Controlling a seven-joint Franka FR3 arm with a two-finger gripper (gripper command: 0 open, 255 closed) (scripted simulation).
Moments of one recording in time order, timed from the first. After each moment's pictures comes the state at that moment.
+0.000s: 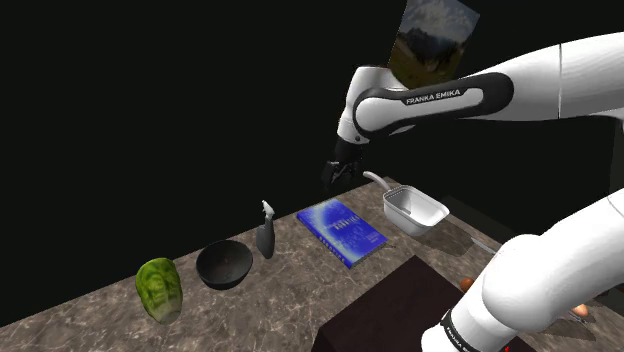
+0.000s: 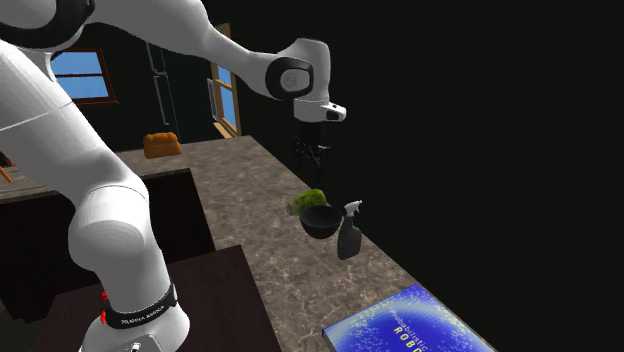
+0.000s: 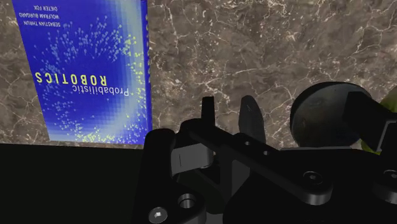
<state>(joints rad) 0.05 -0.30 0.13 -2.36 0.08 2.06 0.00</state>
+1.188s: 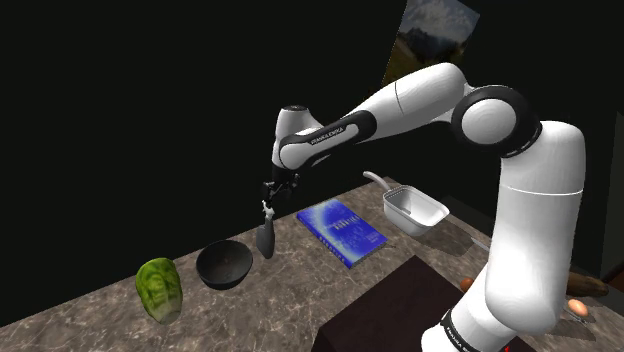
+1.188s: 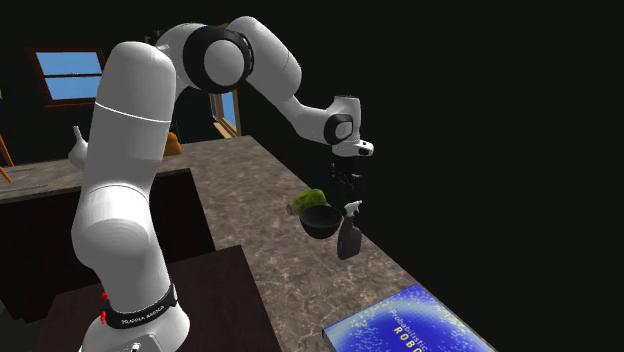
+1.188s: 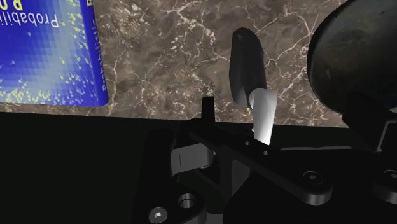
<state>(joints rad) 0.11 0.39 0.17 -1.90 -0.10 2.32 0.22</state>
